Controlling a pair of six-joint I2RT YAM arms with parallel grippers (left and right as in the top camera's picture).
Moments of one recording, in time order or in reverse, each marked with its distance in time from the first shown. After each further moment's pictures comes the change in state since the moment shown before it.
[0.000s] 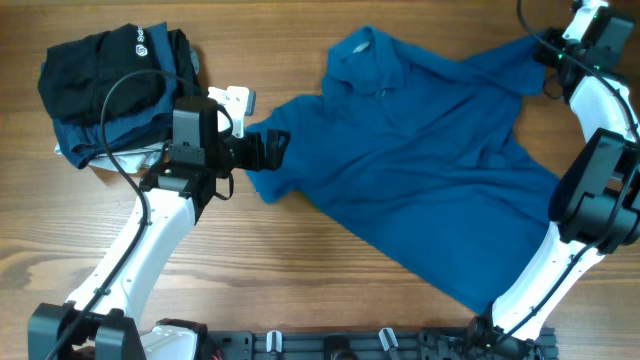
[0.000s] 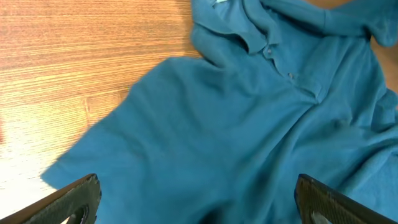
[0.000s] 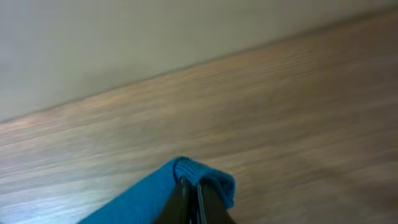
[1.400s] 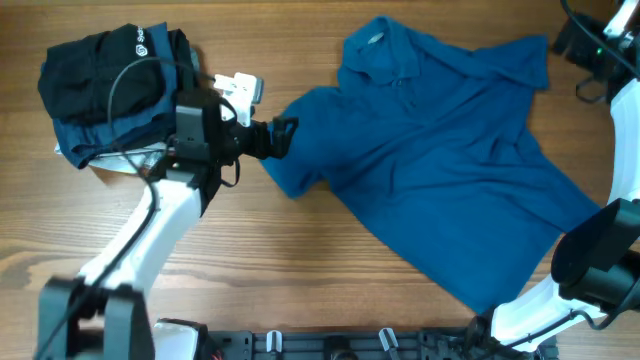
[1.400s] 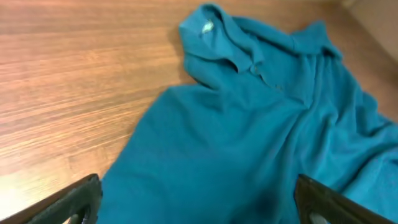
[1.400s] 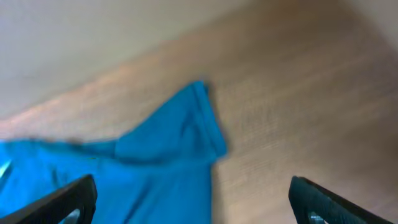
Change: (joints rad) left arm -0.007 0.091 0.002 0.224 0.073 0.058; right arm -0.007 -0.360 0.019 -0.574 0.098 0.106
